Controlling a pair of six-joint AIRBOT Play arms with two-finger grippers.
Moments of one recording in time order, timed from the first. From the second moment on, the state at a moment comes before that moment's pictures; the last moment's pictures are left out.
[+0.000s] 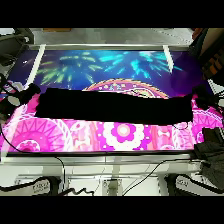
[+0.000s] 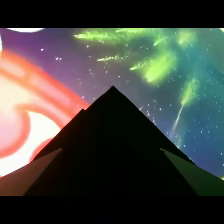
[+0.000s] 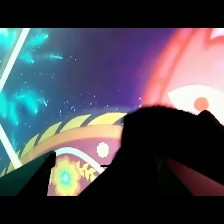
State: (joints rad) left arm 0.31 -1.39 1.03 1.18 -0.27 -1.60; right arm -0.47 -1.29 0.99 -0.97 0.48 1.70
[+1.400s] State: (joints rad) left arm 0.36 -1.56 0.91 0.73 -0.32 -1.49; right arm -0.24 -1.29 1.02 -1.17 0.82 1.38
